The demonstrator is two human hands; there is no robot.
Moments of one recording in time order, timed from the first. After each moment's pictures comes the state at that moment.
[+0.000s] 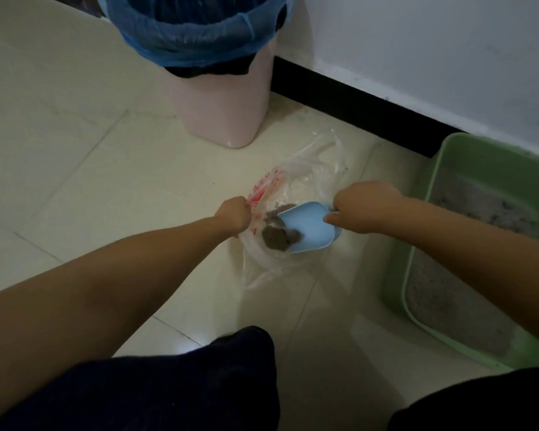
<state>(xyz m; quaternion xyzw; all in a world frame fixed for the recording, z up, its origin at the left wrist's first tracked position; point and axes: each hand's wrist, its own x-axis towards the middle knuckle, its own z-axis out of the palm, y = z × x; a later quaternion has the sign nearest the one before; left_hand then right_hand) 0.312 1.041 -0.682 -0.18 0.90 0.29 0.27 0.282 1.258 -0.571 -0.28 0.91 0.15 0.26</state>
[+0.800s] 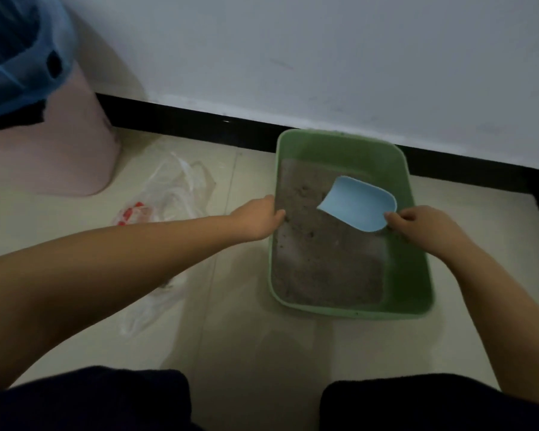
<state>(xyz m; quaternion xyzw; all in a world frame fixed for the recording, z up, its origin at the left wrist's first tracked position) 0.286 1.300 -0.607 0.17 0.91 0.24 0.30 0.370 1.566 -0.551 0.22 0.95 -0.11 0.17</state>
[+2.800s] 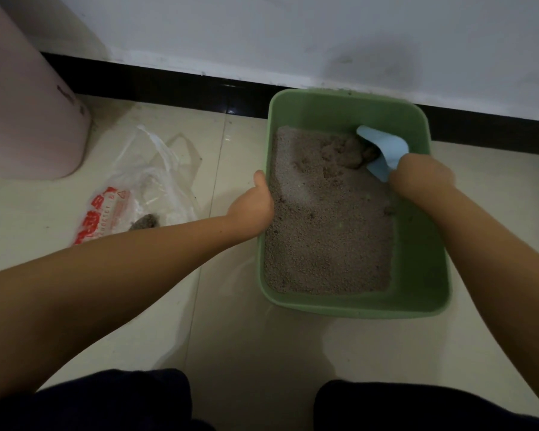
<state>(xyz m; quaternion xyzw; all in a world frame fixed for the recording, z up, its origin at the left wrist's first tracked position) 0.279 1.326 -0.663 0.07 0.93 0.25 0.25 0.287 1.565 -0.580 0.32 0.91 0.01 0.27</state>
